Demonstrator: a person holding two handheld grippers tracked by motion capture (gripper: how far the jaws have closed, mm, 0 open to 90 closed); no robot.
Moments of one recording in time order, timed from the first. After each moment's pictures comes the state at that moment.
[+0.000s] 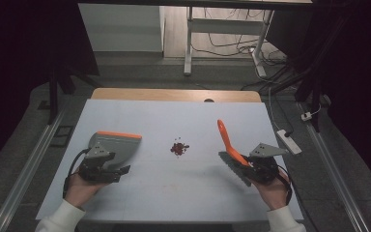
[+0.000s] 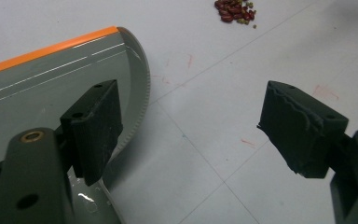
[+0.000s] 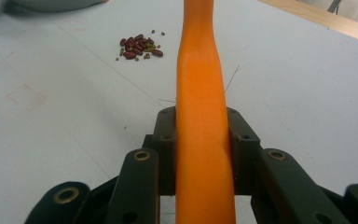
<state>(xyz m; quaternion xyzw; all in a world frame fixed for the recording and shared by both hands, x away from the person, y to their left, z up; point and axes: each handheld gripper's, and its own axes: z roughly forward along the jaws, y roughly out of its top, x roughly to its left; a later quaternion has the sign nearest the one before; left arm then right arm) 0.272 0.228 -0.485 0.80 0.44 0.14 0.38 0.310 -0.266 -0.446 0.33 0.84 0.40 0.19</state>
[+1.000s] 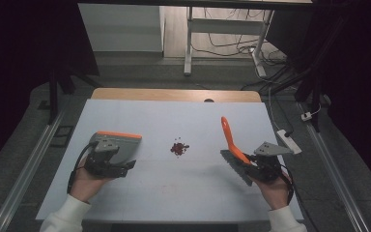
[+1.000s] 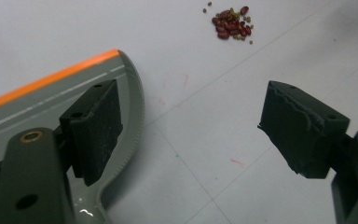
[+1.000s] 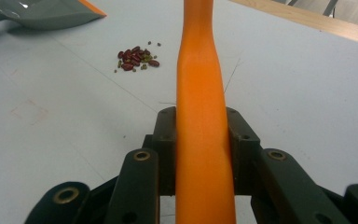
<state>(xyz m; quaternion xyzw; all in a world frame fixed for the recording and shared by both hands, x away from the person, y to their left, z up) 0.276 0.202 -0.449 0.81 0.44 0.17 0.35 0.311 -0.273 -0.444 0.34 0.82 0.42 0.19</state>
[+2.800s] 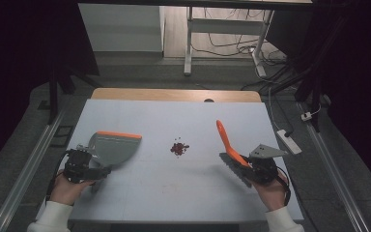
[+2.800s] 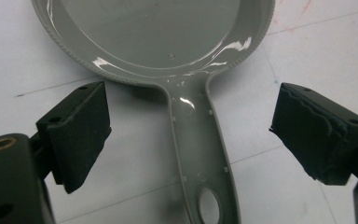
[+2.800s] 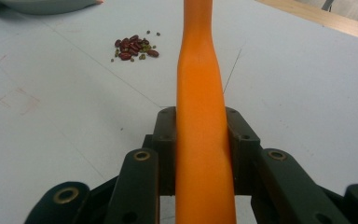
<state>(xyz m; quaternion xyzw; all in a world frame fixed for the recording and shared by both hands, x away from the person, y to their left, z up) 0.273 0.261 -0.489 0.75 0.61 0.12 0.25 0.309 -0.265 -0.452 0.34 0.83 0.40 0.20</state>
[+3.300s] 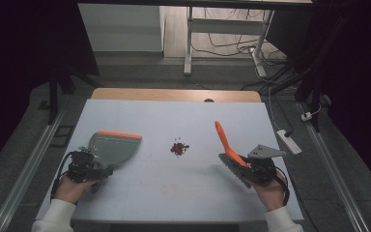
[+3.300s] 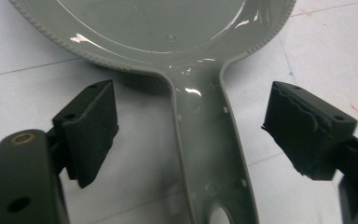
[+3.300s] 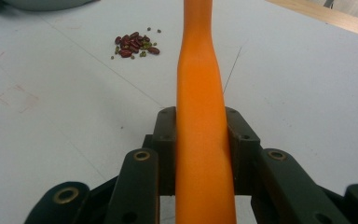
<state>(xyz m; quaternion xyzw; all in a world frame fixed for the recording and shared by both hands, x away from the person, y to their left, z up) 0.285 0.265 -0.513 0.74 0.62 0.07 0.25 0.310 -0.262 -0.455 0.34 0.83 0.40 0.20</state>
